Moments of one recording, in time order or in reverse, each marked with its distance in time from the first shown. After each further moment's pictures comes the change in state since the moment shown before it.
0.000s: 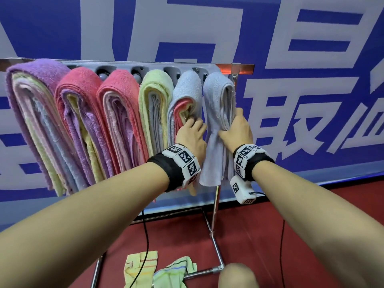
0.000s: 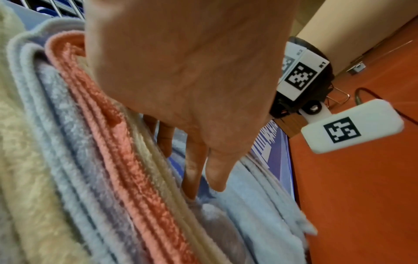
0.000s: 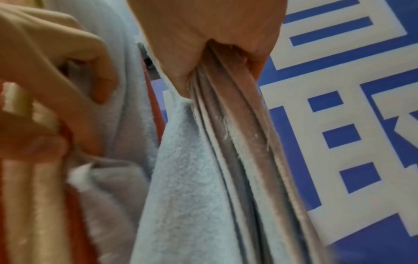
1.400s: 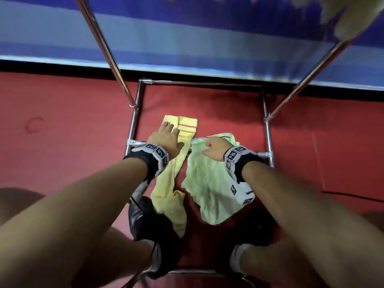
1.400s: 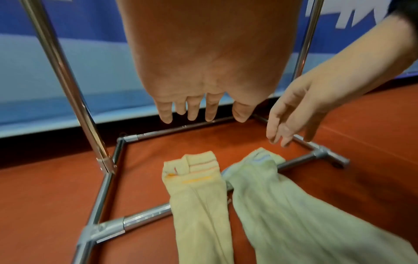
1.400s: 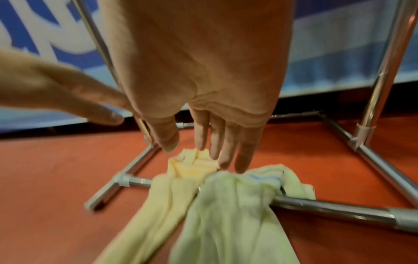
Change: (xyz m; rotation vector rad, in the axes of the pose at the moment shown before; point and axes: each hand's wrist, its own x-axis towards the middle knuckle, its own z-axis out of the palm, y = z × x) left_hand -0.262 0.232 0.442 -0.949 -0.810 -0.289; right_hand -0.354 0.163 0.366 -0.380 -1.406 0.120
